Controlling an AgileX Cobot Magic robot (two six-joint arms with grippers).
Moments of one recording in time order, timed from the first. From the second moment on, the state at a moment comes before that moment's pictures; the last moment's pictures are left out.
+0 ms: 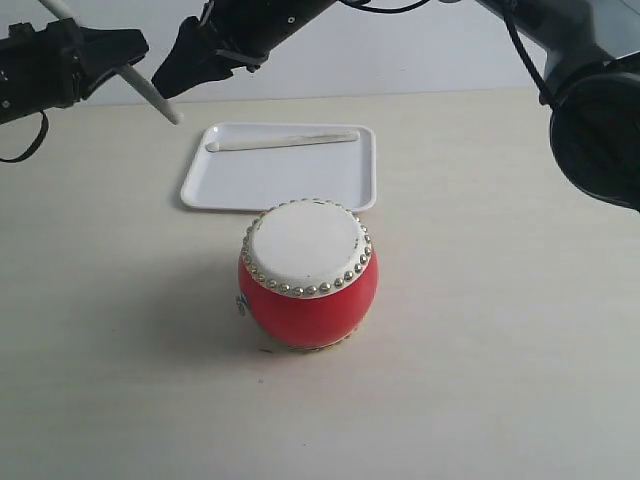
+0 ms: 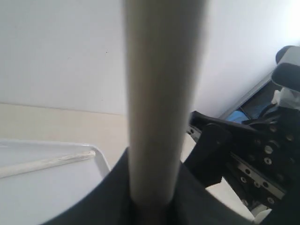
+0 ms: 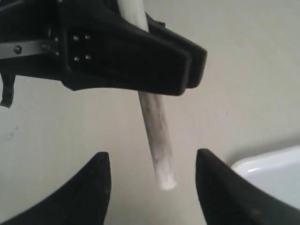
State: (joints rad) left arm 0.04 1.90 -1.00 1.09 -1.11 -1.38; right arm 0.50 2.44 -2.40 0.90 1.22 -0.84
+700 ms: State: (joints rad) left arm -0.03 1.90 -1.04 1.15 -1.21 -1.45; right arm 0.53 2.44 -2.40 0.81 1.22 -0.86
